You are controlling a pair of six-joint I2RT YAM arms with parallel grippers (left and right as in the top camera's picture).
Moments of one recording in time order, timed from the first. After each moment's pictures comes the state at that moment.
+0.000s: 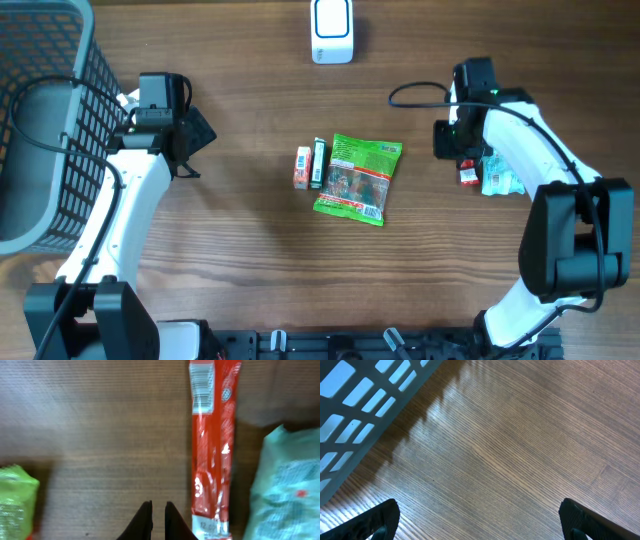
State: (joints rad) left arm -0.01 1.53 1.12 -0.71 -0.29 -0.58; right arm 0.09 1.86 1.25 -0.81 0.04 0.12
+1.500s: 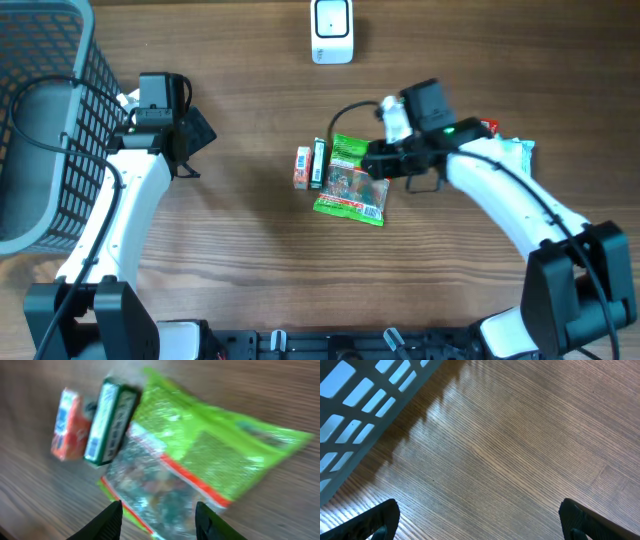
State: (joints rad) left arm -0.01 1.53 1.12 -0.71 -0.29 -0.58; right arm 0.38 1.66 1.11 -0.64 -0.33 0.18
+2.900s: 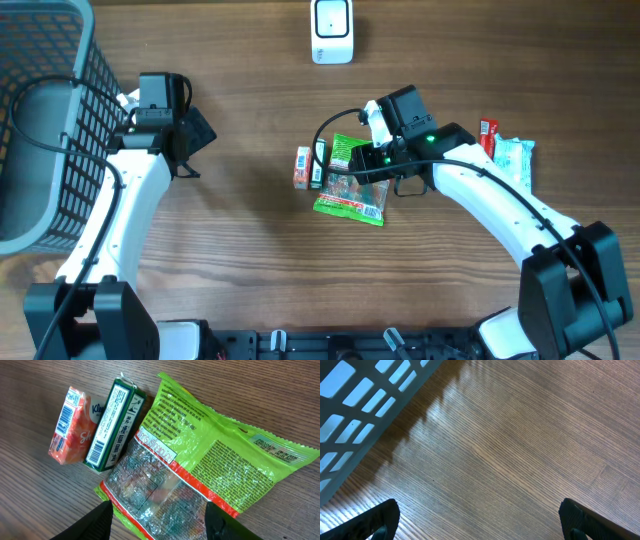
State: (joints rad) left arm -0.01 1.53 1.12 -0.71 -0.29 -0.58; right arm 0.44 1.66 1.11 -0.60 -0.24 0.18
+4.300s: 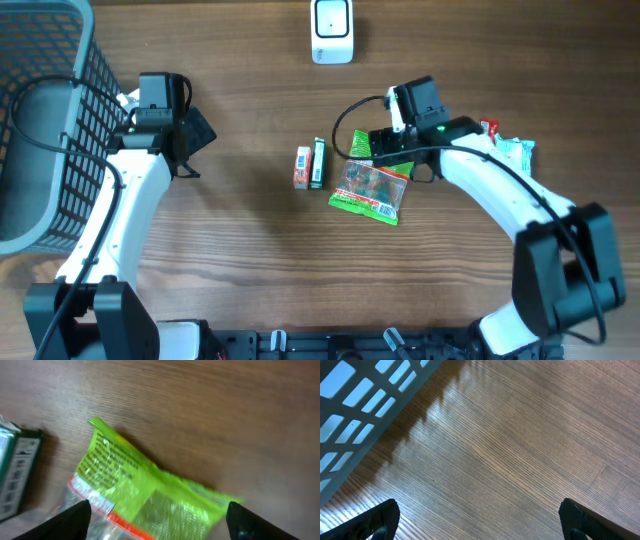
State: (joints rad) left arm -0.01 1.53 1.12 -0.71 -0.29 -0.58; right arm 0.35 1.74 1.11 -0.49 0.00 0.08
